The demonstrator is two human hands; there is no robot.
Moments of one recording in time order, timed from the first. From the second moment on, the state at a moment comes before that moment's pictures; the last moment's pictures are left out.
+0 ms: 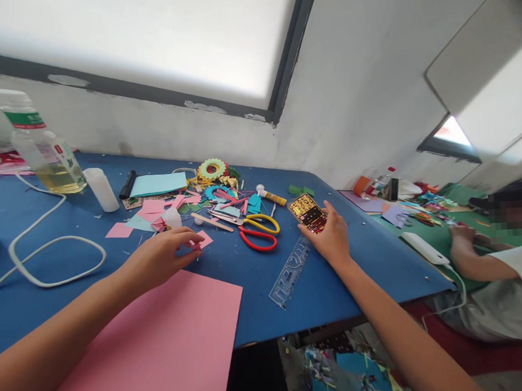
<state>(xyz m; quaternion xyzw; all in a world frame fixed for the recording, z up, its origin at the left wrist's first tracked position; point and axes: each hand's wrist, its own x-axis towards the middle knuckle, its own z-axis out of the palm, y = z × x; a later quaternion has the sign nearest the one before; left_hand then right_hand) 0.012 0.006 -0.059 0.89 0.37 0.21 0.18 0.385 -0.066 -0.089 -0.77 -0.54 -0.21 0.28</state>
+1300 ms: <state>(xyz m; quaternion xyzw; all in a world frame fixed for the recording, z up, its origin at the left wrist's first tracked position) 0.029 -0.045 -0.034 0.42 0.35 0.32 0.77 0.309 -0.069 -0.044 -0.64 -0.66 -0.07 0.38</state>
